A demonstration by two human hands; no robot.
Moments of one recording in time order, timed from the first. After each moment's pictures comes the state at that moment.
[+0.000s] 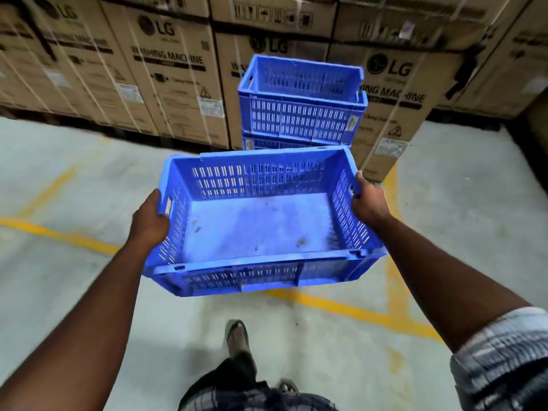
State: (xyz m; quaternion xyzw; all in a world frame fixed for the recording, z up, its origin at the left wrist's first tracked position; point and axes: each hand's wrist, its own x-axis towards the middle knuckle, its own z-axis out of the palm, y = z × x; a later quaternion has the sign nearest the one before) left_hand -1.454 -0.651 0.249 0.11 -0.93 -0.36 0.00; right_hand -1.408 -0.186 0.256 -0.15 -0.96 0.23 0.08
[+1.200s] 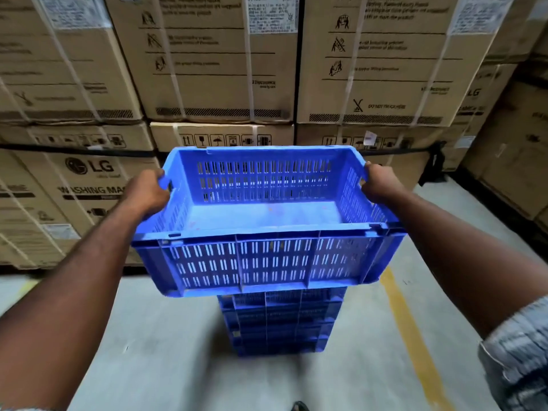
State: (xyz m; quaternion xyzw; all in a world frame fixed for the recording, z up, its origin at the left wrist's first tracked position) left_hand -1.954 -0.478 0.464 -0.08 -0.95 -0.31 0.06; right_hand -1.820 -0.046 0.435 -0.28 -0.94 0.13 0.12
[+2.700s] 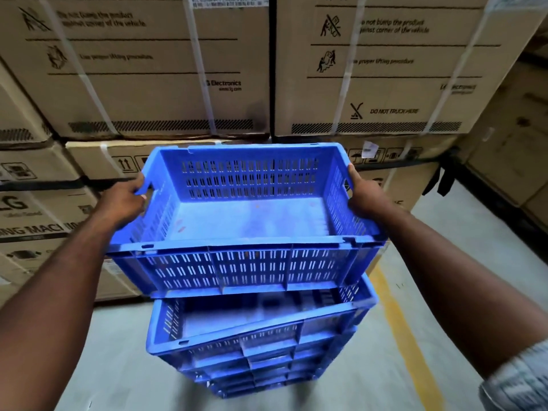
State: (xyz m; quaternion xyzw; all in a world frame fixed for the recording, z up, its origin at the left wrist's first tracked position) left_hand -2.240 -0.346 0.410 -0.08 -0.93 -0.35 -0.03; right_hand -2.005 0.070 0.406 -0.33 -0.93 0.15 0.01
